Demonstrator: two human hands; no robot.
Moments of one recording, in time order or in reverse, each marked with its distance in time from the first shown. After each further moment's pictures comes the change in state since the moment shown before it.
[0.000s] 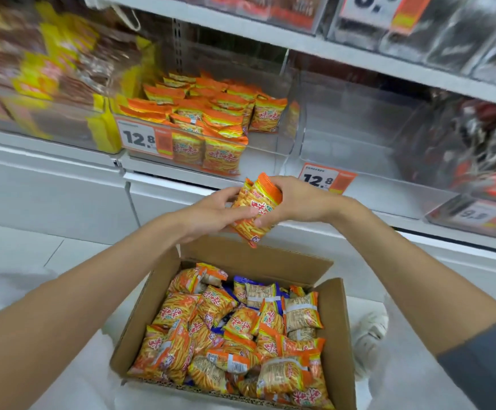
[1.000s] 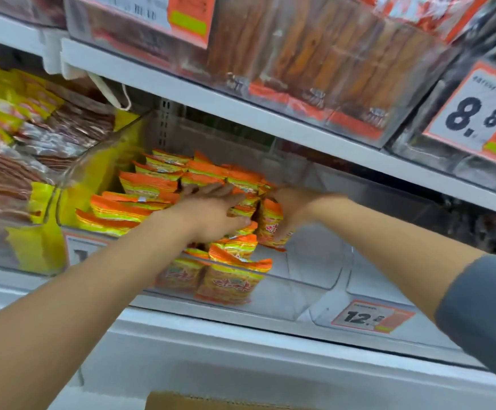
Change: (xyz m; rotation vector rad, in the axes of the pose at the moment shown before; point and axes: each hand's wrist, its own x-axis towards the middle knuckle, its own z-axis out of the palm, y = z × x) left_hand 0.175 0.062 -0.147 1.216 0.179 0.120; right_hand 0.214 -0.006 -0.139 -1.080 0.138 0.244
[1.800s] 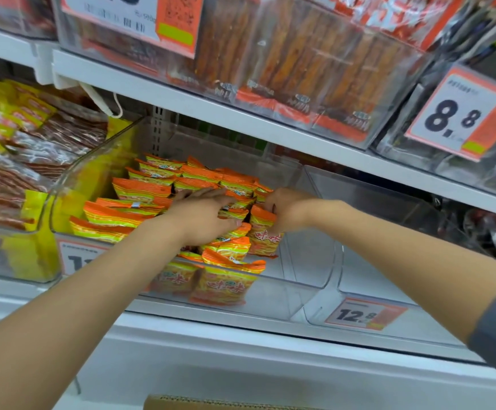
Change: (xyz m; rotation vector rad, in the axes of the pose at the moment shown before) left_hand -0.009 0.004 -0.005 -0.103 0.046 -0.020; right_hand -0.028 -0.014 -0.010 0.132 0.012 0.041
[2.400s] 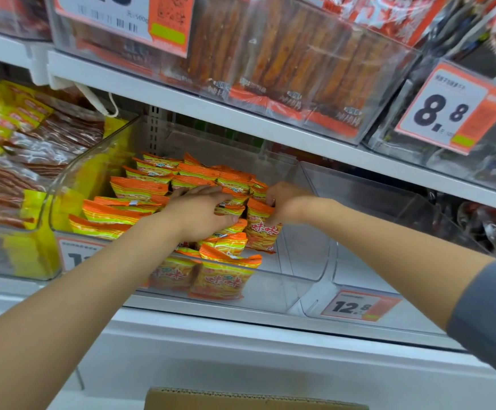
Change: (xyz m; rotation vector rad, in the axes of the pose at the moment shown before) left_hand 0.001 0.000 0.001 -0.007 0.015 0.003; right_hand 0.000 0.000 0.003 0.078 0.052 0.088
